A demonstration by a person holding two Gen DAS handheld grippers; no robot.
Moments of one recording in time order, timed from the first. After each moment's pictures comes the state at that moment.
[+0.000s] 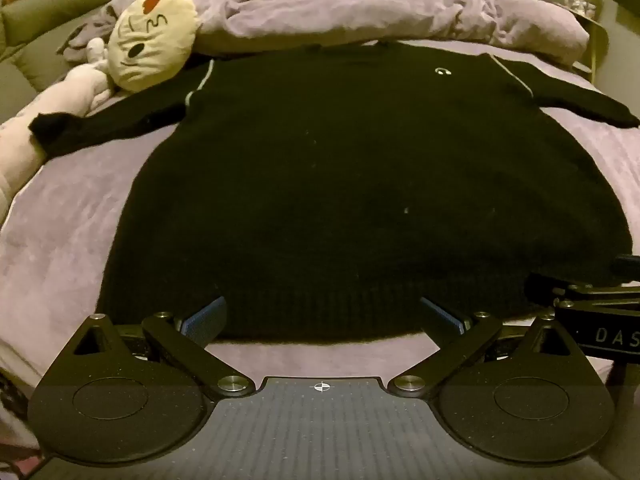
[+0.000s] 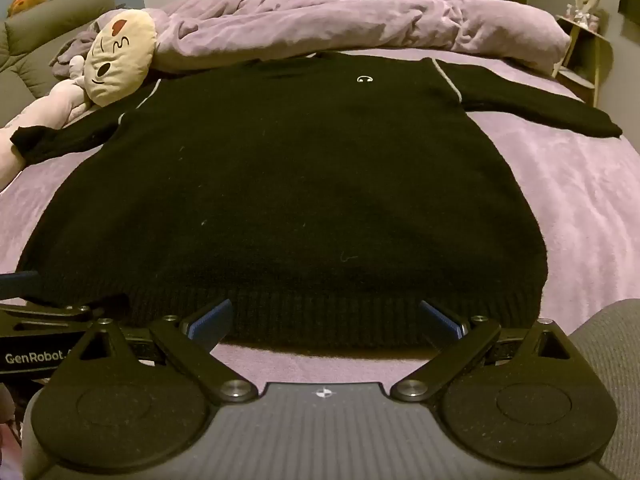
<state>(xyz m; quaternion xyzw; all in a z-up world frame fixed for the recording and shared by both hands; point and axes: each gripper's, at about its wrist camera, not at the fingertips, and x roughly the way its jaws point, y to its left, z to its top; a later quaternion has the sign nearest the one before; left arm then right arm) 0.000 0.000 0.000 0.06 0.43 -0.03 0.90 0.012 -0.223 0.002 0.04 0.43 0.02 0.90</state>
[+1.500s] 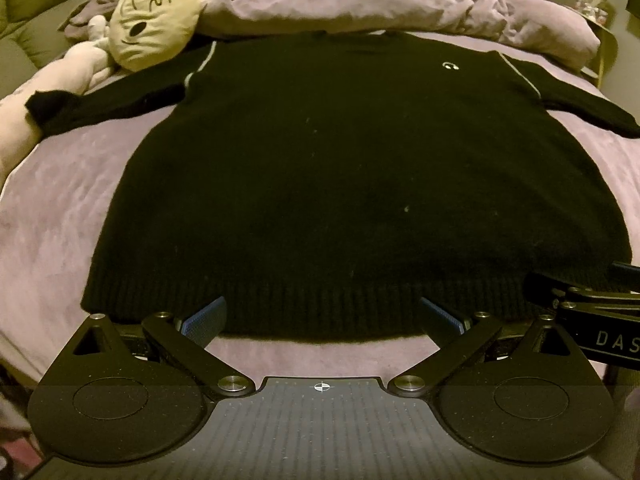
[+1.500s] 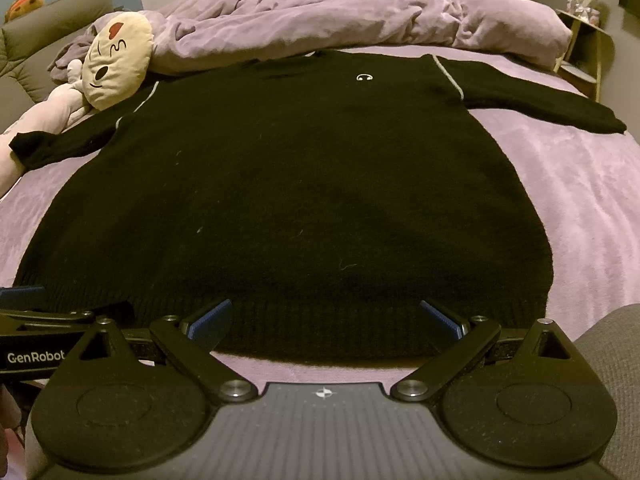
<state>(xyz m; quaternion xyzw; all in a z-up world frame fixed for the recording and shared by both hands) 0.010 0.004 -0.006 0.03 0.45 -0.03 0.89 0.018 -0.224 0.003 0.04 0.43 0.03 0.90</state>
